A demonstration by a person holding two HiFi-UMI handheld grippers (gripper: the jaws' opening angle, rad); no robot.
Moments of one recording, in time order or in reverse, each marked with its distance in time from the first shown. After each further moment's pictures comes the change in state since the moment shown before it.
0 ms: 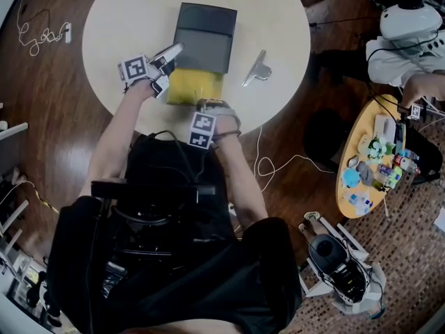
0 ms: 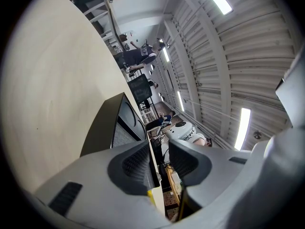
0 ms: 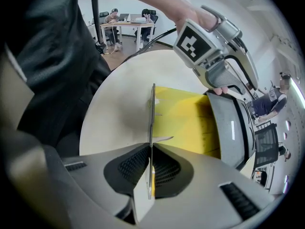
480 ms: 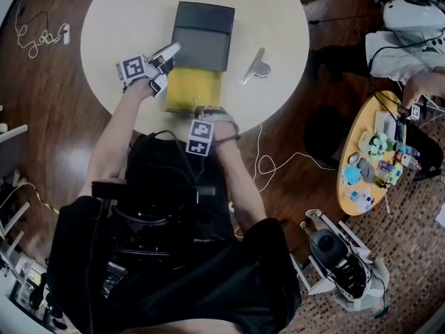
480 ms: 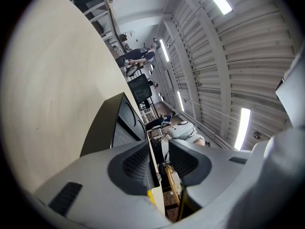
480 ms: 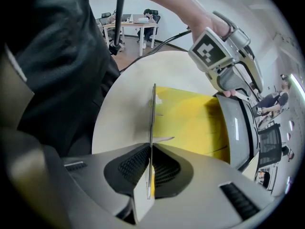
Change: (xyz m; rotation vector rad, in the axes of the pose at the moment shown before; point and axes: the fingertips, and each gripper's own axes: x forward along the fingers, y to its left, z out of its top) left arm 0.002 -0.001 0.002 0.013 0.001 -0.008; right arm -0.006 0.030 0.003 -0.007 -0.003 0.034
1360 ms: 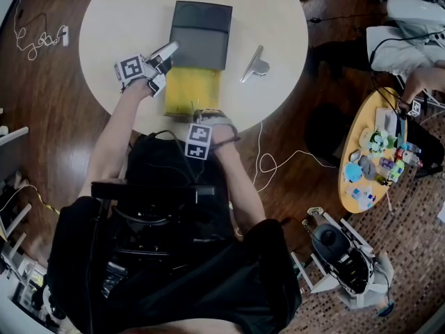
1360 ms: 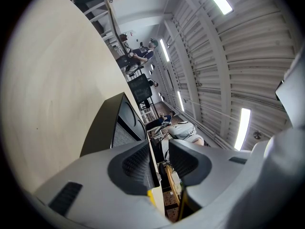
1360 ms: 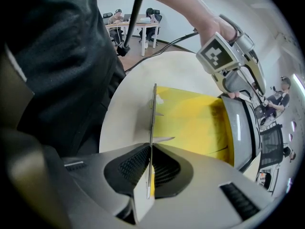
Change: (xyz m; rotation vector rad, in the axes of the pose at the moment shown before) left arm -0.002 0.004 -0.001 -0.009 0.003 0.017; right arm -0.003 0.017 0.002 -0.008 0.006 0.025
